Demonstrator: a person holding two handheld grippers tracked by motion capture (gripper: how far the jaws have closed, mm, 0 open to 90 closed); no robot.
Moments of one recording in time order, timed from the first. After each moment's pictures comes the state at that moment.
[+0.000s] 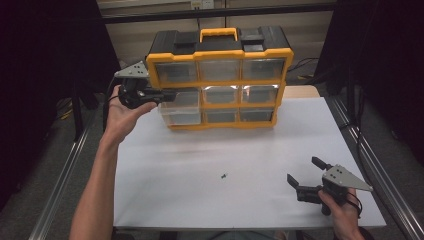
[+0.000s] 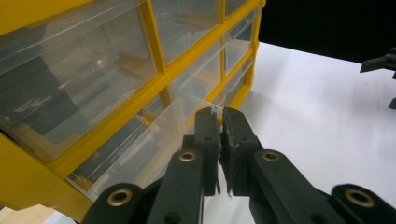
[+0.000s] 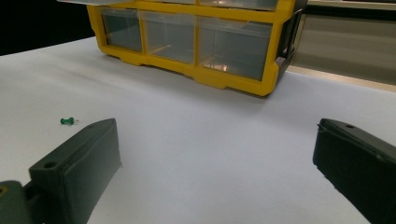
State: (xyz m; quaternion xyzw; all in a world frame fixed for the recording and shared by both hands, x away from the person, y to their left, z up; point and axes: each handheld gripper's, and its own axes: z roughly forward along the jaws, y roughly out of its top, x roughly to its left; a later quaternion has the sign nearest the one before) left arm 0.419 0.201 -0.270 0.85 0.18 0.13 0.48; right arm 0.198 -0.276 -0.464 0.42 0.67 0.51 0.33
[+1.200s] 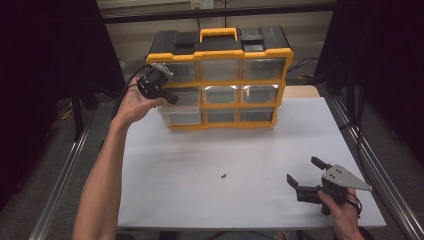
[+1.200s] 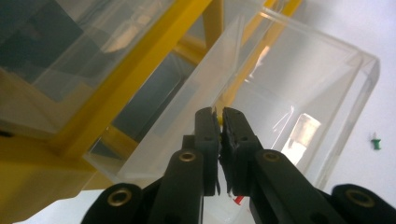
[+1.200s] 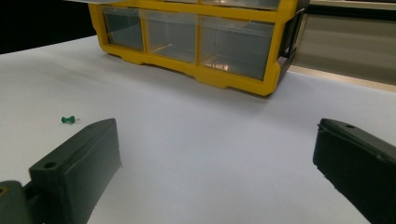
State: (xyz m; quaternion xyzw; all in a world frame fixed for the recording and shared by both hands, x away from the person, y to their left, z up) left arm 0.473 0.169 -0.292 0.93 0.22 0.11 0.28; right arm 0.198 -0.276 -0.464 0.42 0.68 0.51 0.32
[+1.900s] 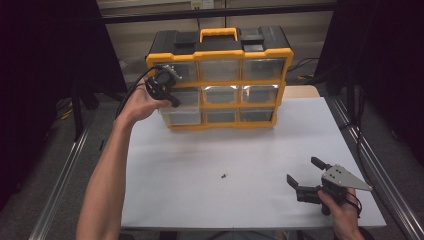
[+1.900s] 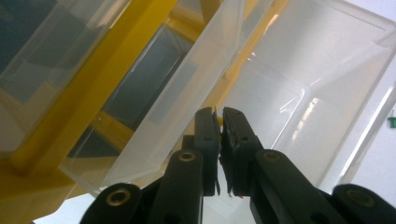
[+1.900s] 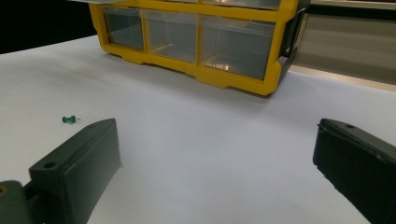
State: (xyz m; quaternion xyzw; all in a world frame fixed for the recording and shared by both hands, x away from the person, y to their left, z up) left arm 0.477 0.151 -0.297 0.95 0.21 0.11 0.22; right arm 0.199 -0.275 -0.464 0.42 0.68 0.51 0.32
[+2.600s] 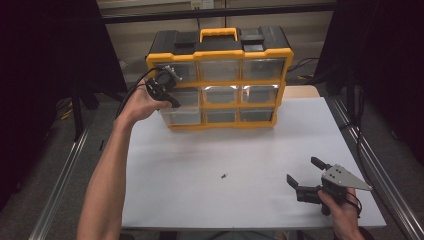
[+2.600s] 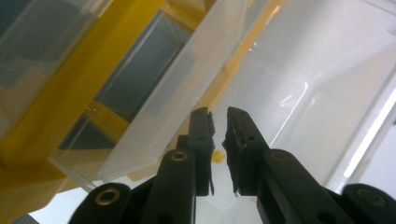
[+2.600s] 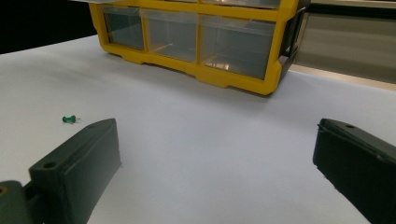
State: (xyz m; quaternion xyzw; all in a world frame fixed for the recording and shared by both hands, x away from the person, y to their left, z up) left arm 0.478 0.152 -0.300 0.95 0.23 0.10 0.21; right arm 0.199 -0.275 -0.464 0.42 0.68 0.51 0.32
